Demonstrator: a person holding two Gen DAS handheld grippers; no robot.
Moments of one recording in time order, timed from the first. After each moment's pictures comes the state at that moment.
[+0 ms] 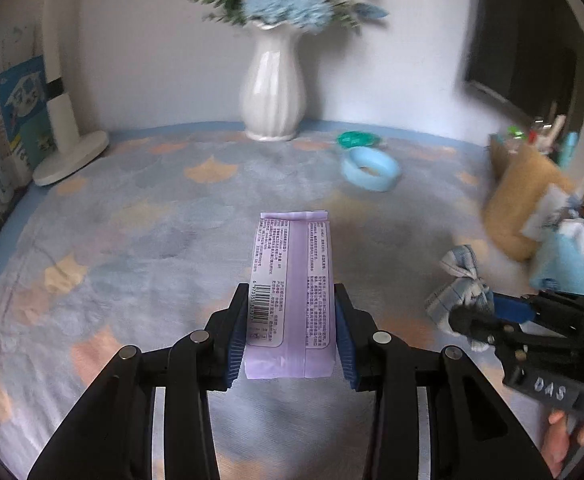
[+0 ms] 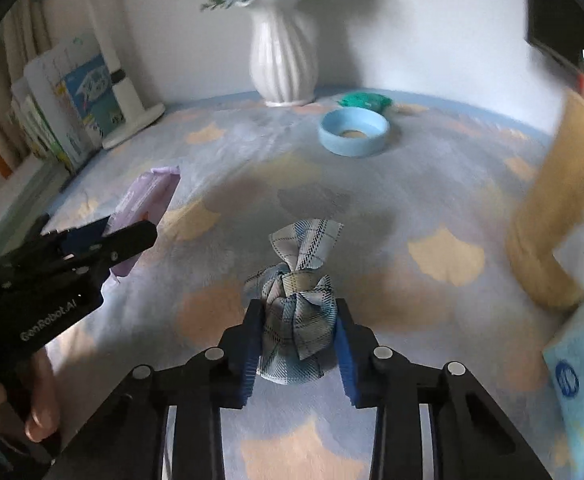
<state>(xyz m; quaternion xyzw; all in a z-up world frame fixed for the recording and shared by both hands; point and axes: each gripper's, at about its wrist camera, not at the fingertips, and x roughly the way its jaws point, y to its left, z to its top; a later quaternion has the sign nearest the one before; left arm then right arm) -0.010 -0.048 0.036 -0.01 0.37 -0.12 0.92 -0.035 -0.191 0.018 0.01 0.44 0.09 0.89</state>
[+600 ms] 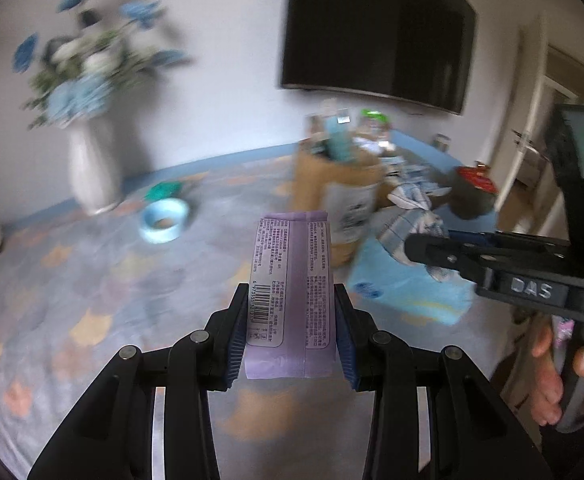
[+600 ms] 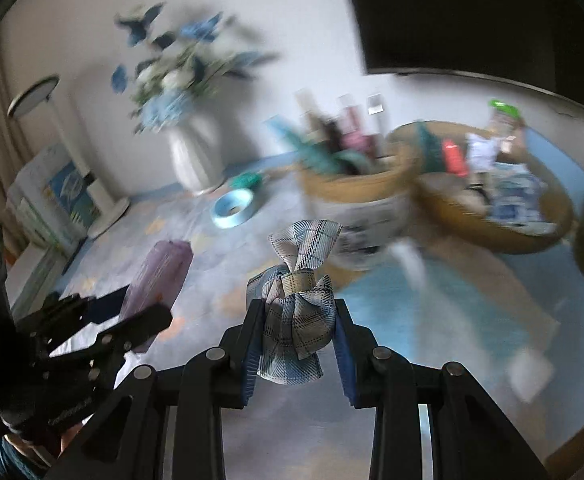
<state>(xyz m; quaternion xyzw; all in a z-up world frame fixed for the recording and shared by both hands) -0.066 -0.196 0.094 0.06 0.32 -0.29 0.90 -0.128 -0.322 0.109 0.09 0.36 0.01 0.93</state>
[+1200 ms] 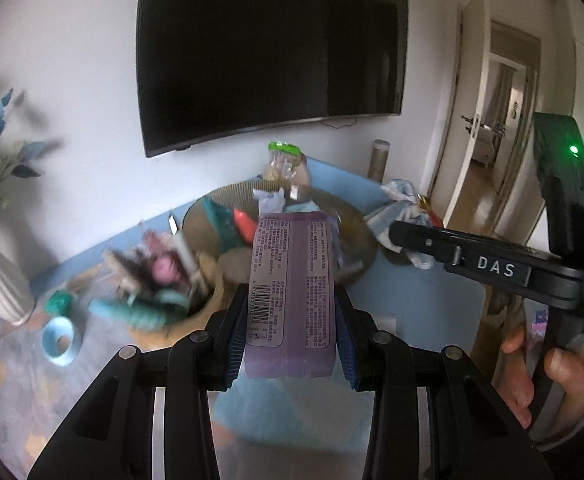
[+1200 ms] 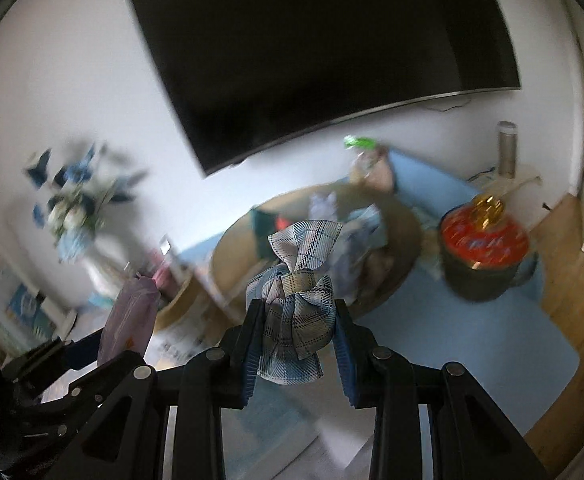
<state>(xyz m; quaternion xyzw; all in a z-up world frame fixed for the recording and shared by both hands) -0.031 -0.349 0.143 0.10 0.28 -0.37 0.88 -0.164 -0.488 0.155 0.19 0.26 -0.12 0.94</state>
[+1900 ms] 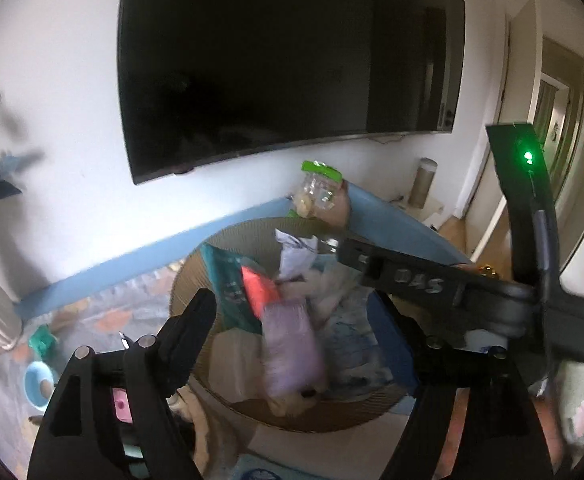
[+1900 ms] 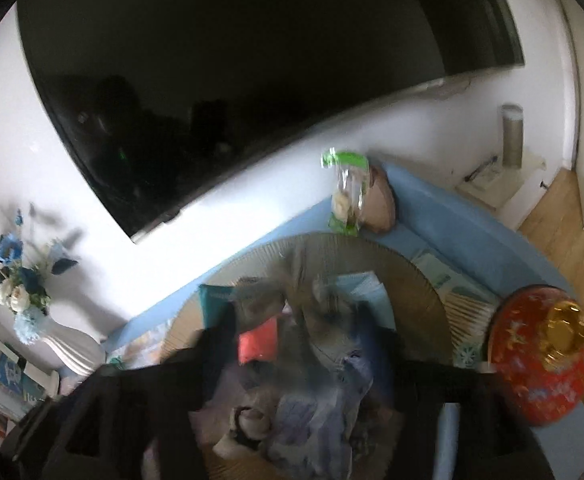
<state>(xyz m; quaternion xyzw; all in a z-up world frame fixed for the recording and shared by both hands) 0.046 -0.424 0.146 0.08 0.29 -0.31 0.90 -0.021 -0.572 0.153 0.24 0.30 -0.13 0.91</state>
